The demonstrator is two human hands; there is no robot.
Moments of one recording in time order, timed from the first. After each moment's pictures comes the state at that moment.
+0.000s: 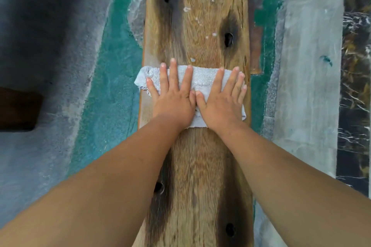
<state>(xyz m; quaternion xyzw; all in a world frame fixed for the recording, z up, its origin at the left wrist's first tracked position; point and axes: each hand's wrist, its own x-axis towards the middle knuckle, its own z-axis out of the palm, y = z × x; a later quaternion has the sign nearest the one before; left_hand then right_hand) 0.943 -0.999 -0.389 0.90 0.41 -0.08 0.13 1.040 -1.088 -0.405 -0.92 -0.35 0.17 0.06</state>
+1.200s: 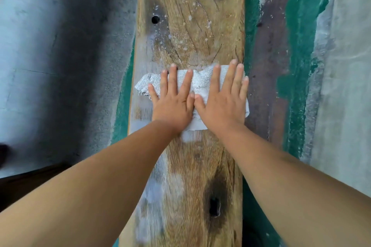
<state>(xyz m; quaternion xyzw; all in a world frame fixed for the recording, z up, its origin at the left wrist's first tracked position) 1.246 -0.706 -0.393 0.89 0.42 -0.11 0.10 1.356 -0.794 -0.410 -0.89 -0.43 0.11 0.06</state>
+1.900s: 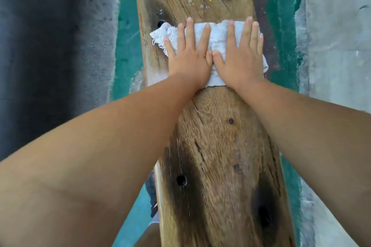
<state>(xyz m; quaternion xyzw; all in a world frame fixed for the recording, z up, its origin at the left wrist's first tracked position) 1.315 -0.592 -0.391 0.94 0.32 -0.10 0.09 1.407 -0.694 -0.408 -0.93 -0.36 0.08 0.06</state>
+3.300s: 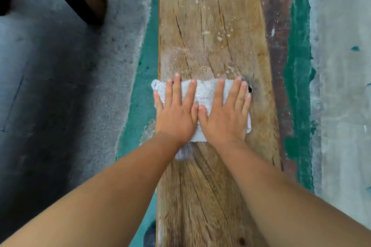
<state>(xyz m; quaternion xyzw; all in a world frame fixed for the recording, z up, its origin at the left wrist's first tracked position) 1.303 -0.420 -0.412 0.92 0.36 -0.05 0.13 1.397 -0.517 -0.408 -0.93 -0.35 0.07 0.01</state>
